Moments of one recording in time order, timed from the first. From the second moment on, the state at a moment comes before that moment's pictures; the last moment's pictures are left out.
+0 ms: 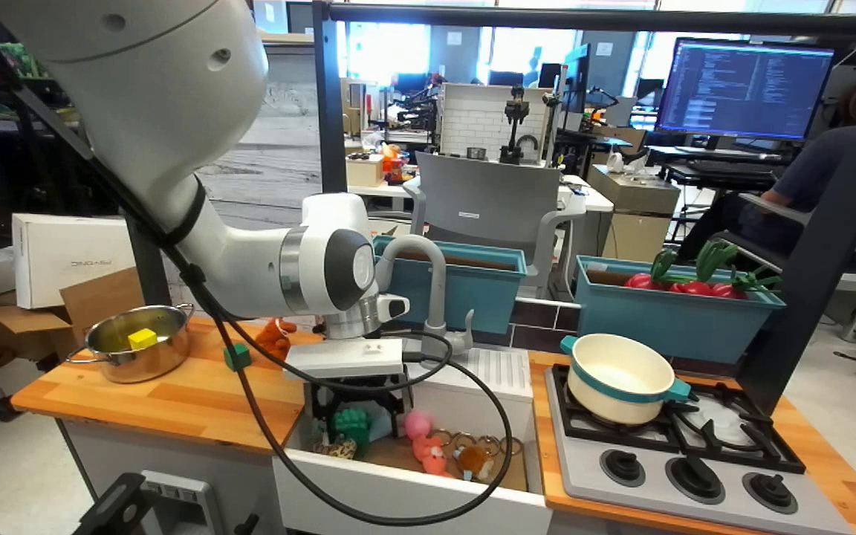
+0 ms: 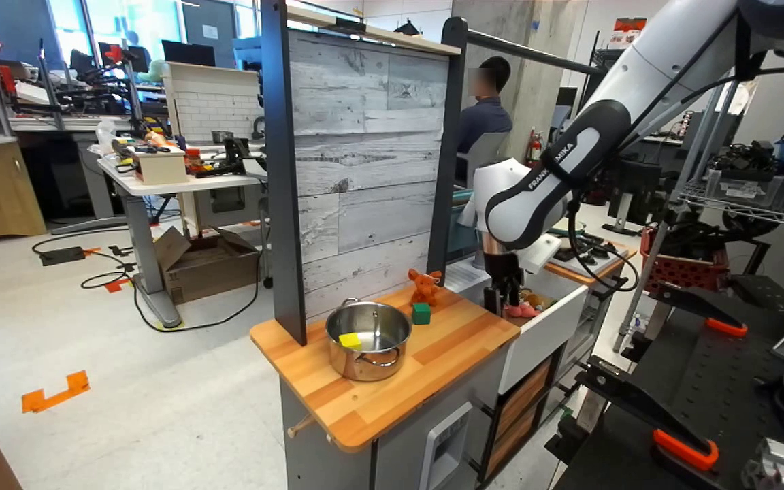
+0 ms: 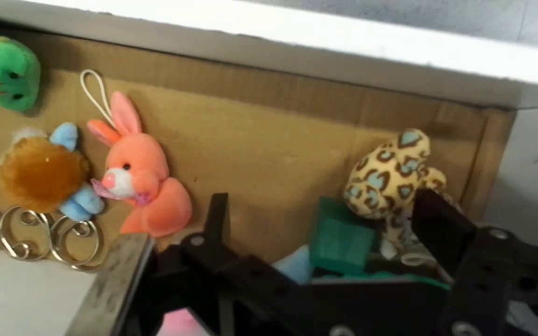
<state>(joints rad) -0.30 1.33 0.07 -1.23 -0.44 2.38 -0.14</state>
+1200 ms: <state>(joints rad) -0.09 1.44 -0.16 -1.17 -0.33 2.29 -0.06</state>
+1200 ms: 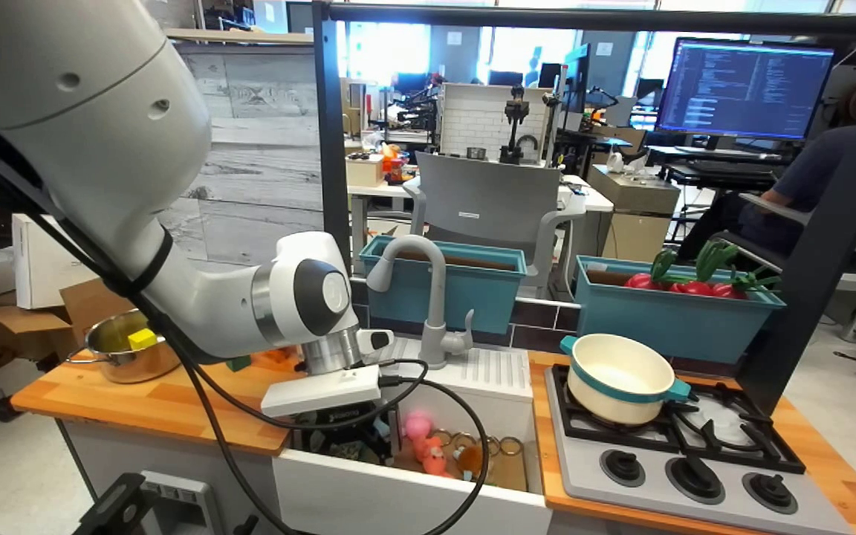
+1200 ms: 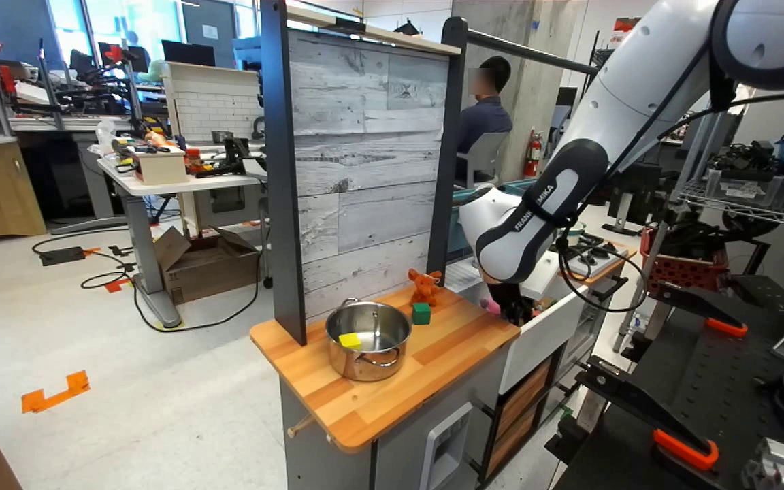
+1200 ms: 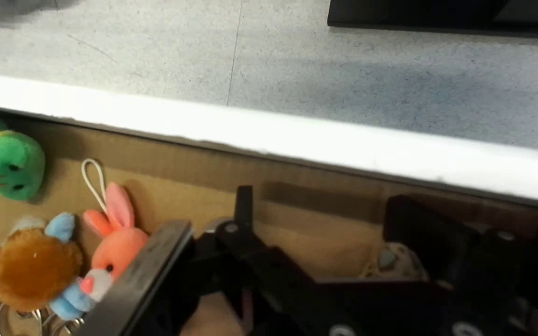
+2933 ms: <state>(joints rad) -0.13 1.02 -0.08 -1.73 -0.32 2.68 -0.07</state>
